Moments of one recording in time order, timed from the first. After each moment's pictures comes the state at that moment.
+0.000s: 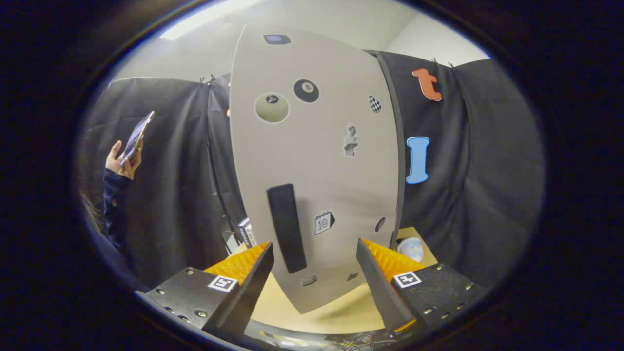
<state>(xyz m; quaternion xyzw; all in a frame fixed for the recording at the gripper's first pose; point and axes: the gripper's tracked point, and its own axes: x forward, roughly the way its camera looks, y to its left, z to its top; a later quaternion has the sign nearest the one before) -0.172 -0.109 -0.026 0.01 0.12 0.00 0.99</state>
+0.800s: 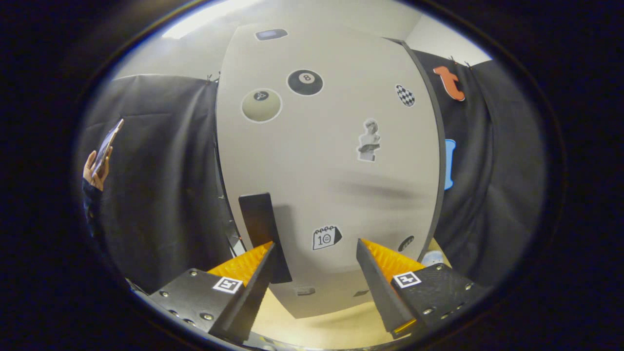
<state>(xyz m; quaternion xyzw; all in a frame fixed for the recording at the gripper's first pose) -0.080 -0.074 -0.034 0.01 0.12 0.05 0.99</state>
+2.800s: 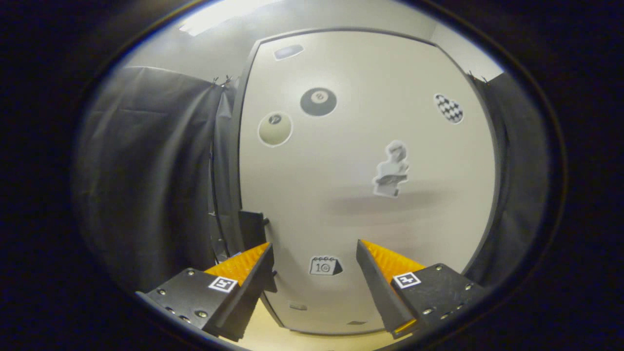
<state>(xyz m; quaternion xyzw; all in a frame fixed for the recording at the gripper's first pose) 0.045 -0.060 -0.011 -0.02 0.03 0.06 1.00</state>
